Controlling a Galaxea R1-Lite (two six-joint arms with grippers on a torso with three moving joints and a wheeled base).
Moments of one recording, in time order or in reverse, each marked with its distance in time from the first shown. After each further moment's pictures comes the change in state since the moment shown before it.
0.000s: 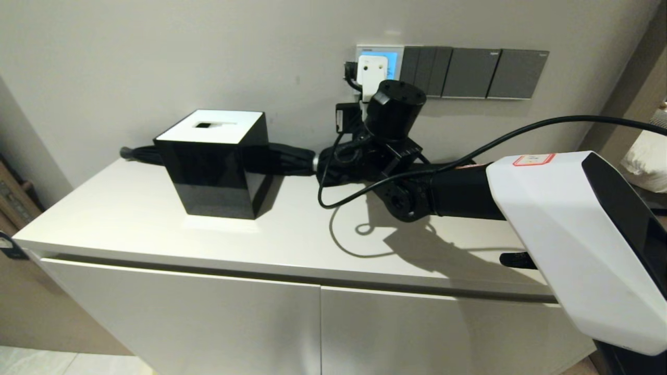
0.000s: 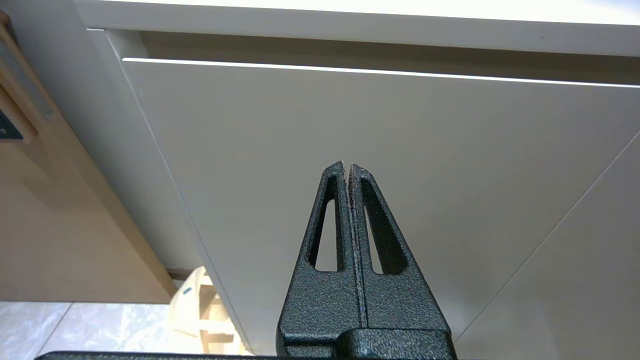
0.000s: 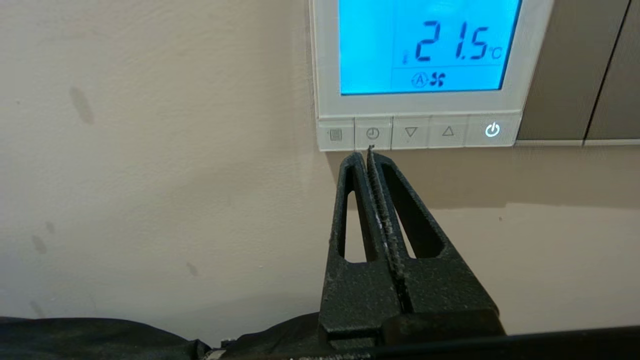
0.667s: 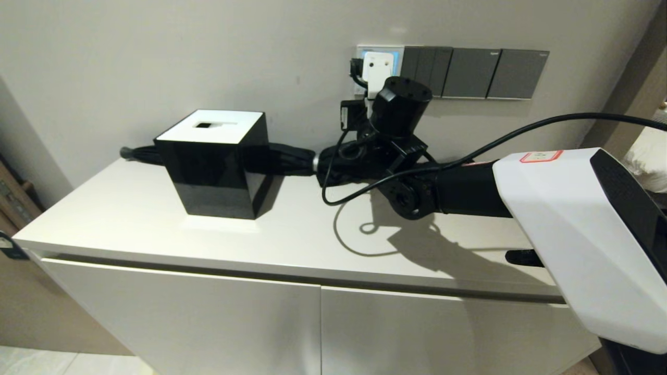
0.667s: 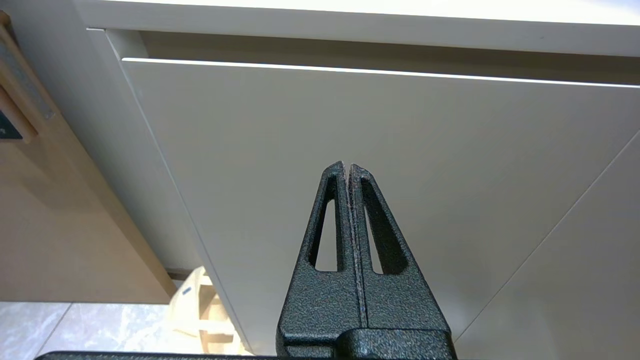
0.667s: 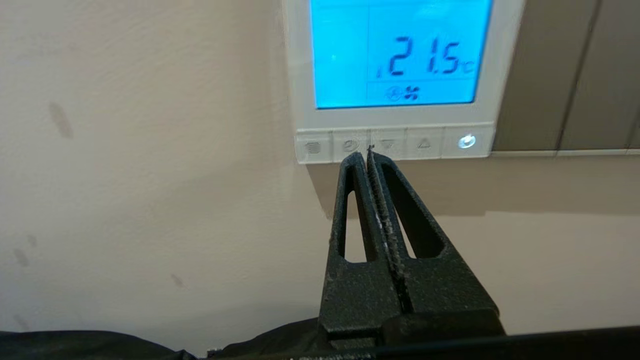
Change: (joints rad) left arm 0.000 0.000 0.000 0.000 0.000 0.000; right arm -0.013 -0.014 0.014 -0.004 -0.005 0.001
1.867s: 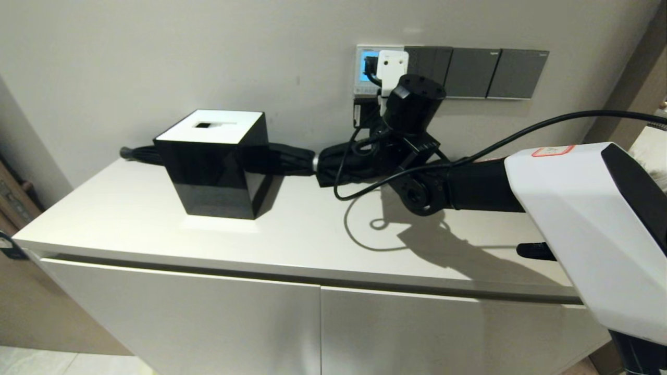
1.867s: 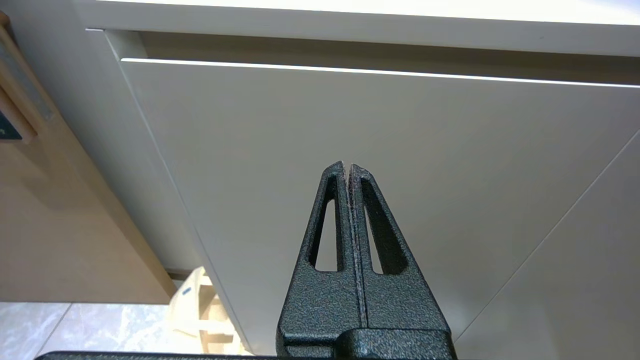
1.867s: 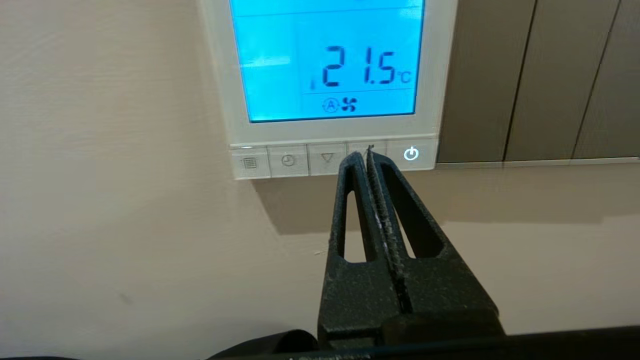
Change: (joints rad) left arm 0.000 0.000 0.000 0.000 0.000 0.000; right arm -0.037 -0.023 0.042 -0.022 0.002 -0.001
